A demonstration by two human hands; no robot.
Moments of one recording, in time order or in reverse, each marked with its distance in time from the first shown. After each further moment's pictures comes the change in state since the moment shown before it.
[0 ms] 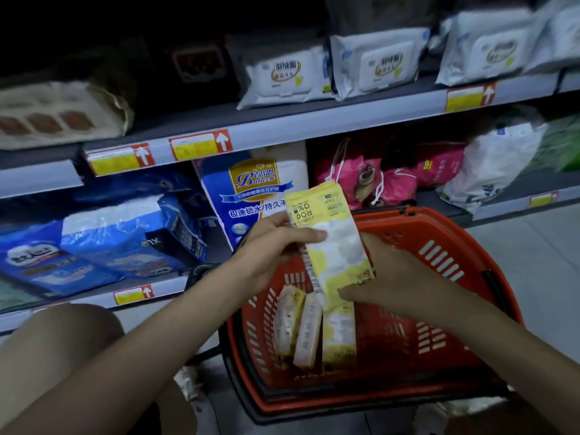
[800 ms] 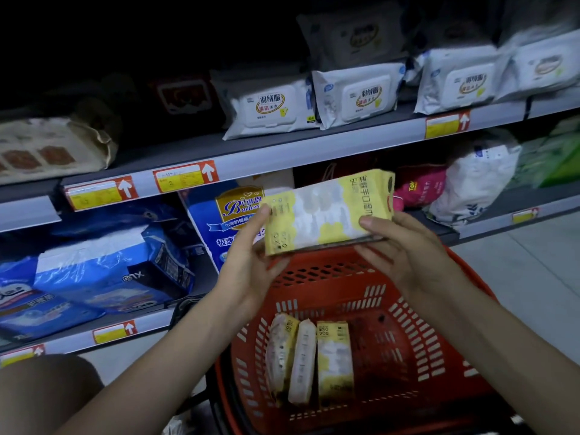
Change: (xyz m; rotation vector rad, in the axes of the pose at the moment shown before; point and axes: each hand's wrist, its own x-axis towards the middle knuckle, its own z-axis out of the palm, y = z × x) left_hand 0.010 0.012 -0.003 -0.441 0.156 0.054; right_hand 0.029 0.003 -0.034 1.248 0.414 -0.049
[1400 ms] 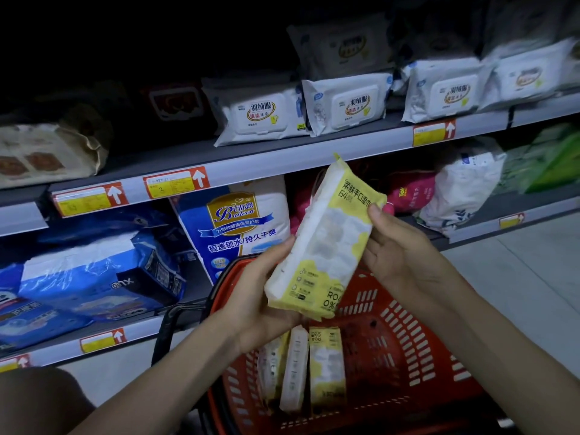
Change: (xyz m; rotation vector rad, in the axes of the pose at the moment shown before) left_hand -0.024 -0.016 0.013 0.014 -0.417 -0.274; right_hand 0.002 -0.008 0.002 0.207 -0.168 -0.018
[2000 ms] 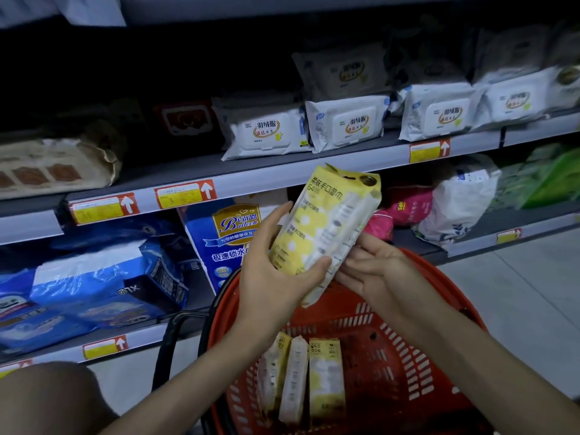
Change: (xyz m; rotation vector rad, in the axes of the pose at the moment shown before) left_hand -0.002 0.000 0.023 0.823 0.506 0.851; right_hand -0.010 0.012 0.003 -0.166 -0.159 0.065
